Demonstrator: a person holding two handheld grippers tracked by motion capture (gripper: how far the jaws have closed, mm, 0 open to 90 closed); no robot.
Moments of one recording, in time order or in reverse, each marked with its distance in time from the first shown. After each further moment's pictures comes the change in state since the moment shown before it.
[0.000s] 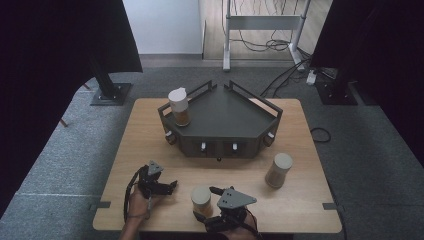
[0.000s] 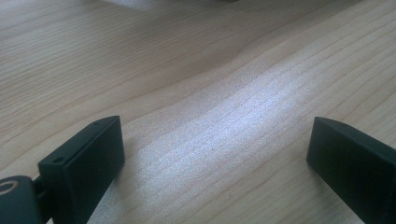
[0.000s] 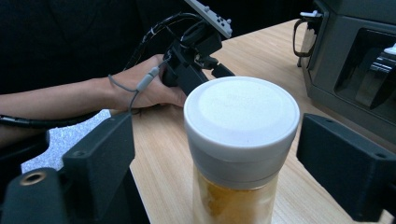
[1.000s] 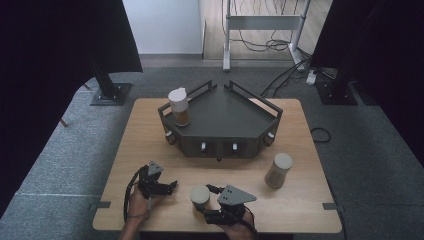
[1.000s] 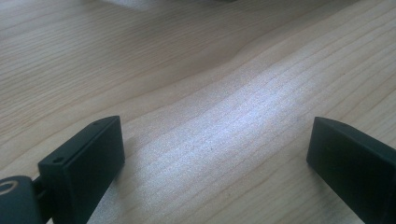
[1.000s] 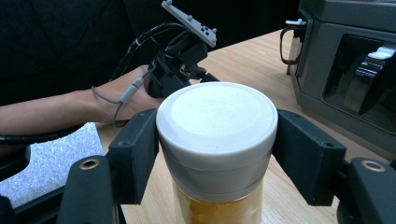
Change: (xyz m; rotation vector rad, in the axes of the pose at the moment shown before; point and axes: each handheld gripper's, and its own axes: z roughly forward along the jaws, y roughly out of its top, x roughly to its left) left arm 0.000 0.000 0.000 0.000 -0.002 0.003; right arm -0.004 -0.012 0.010 -0.051 -0.028 0.019
